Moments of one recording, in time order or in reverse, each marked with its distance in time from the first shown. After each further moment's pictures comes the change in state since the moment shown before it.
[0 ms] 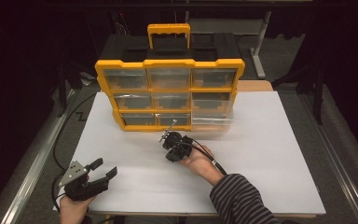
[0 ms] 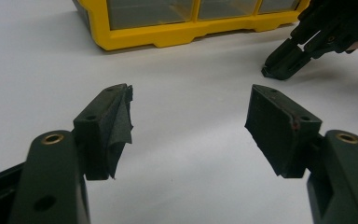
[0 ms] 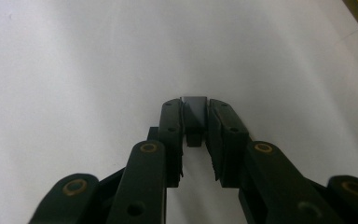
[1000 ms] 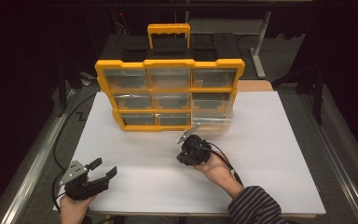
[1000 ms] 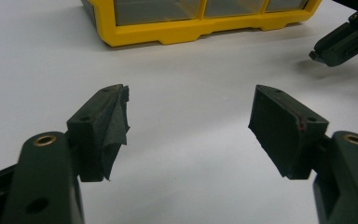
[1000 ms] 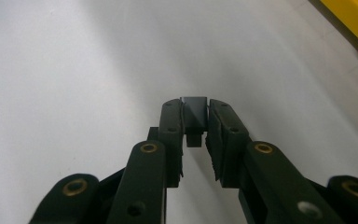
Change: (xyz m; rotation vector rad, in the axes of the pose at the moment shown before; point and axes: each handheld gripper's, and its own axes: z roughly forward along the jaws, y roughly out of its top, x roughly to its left) left arm 0.000 0.000 0.001 0.004 0.021 -0.015; right arm -0.004 -0.050 -0.039 -0.144 0.014 0.065
